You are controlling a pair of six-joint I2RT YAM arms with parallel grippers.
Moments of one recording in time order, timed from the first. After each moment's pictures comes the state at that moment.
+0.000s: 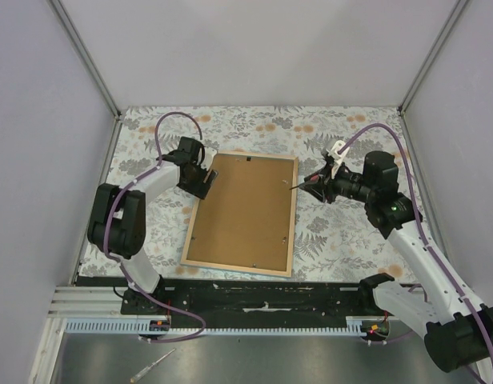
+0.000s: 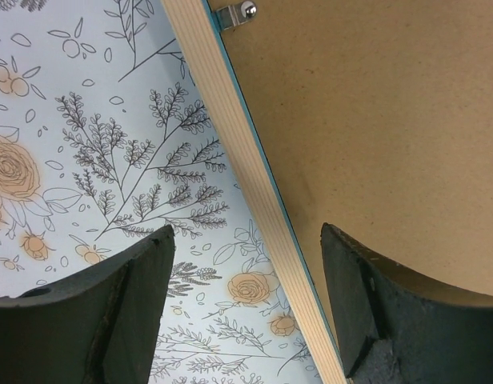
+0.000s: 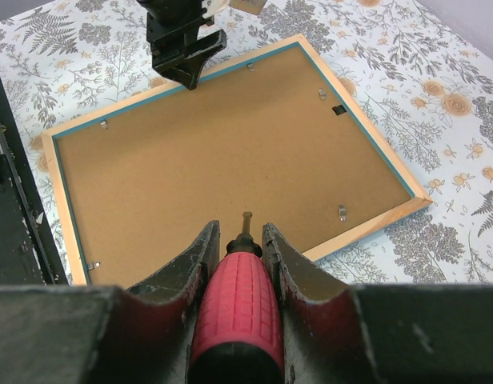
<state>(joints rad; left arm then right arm) -0.28 1.72 1.13 -0.51 -0.02 0.23 0.29 0.95 0.86 -0.24 -0.70 -0.21</state>
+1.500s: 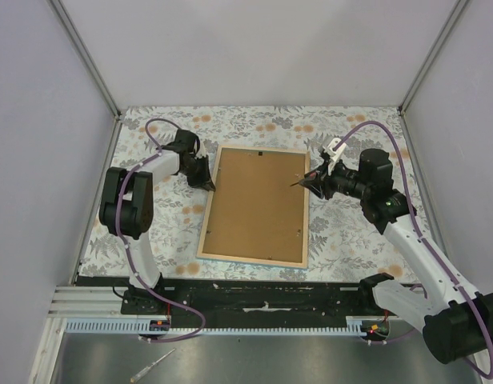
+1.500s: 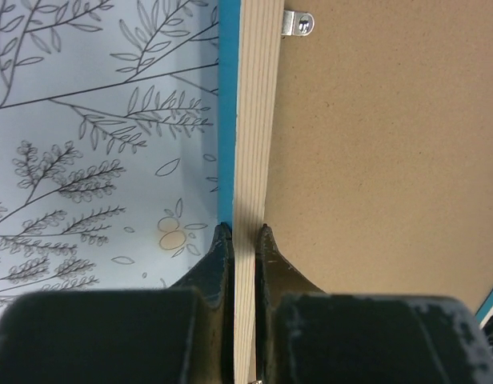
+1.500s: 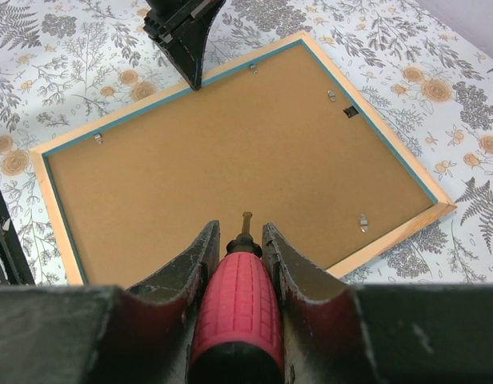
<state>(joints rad) -0.20 1.93 1.29 -0.54 0.32 -0.26 0.29 1.01 0.84 -0.19 -0.65 -0.22</state>
